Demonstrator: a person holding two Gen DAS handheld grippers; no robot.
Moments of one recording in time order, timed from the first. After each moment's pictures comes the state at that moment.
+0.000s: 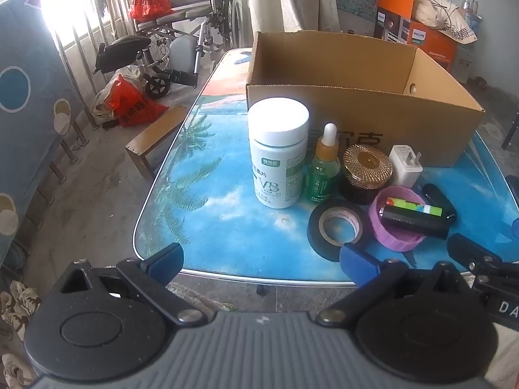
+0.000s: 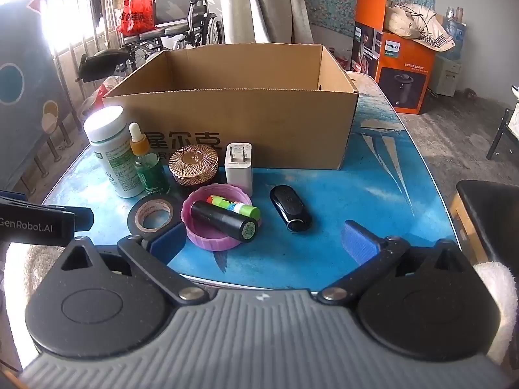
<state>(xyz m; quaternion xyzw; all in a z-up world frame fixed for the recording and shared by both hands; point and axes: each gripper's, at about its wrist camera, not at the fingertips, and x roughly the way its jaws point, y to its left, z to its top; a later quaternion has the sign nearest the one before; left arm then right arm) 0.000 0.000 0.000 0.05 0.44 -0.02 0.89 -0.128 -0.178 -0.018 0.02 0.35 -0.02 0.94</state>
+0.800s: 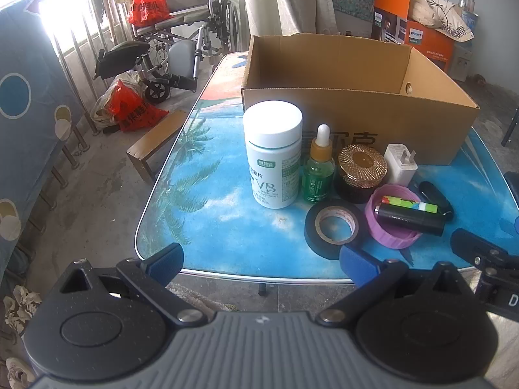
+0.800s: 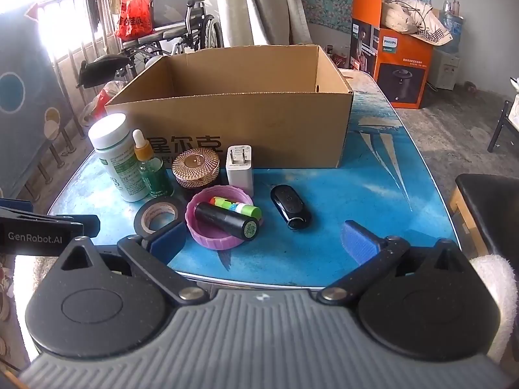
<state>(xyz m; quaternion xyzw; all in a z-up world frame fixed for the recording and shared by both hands) -0.005 -0.004 0.003 0.06 0.44 -0.02 0.90 -0.136 -0.183 -0.011 0.04 0.35 -0.02 0.94</state>
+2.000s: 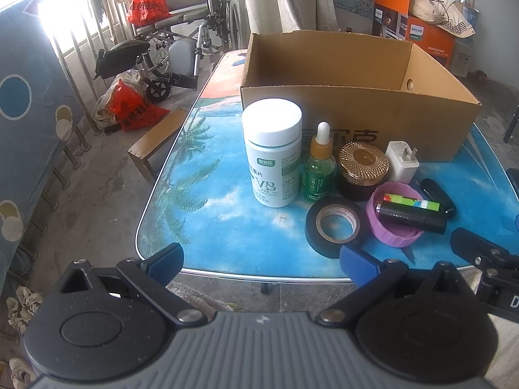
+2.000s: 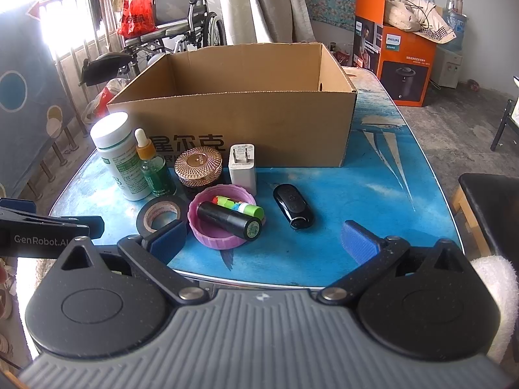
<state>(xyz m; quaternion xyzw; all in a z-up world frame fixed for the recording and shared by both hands) -0.006 -0.004 0.002 0.06 0.44 -0.02 0.90 -0.134 -0.183 -0.011 0.04 0.36 -0.02 0.93</state>
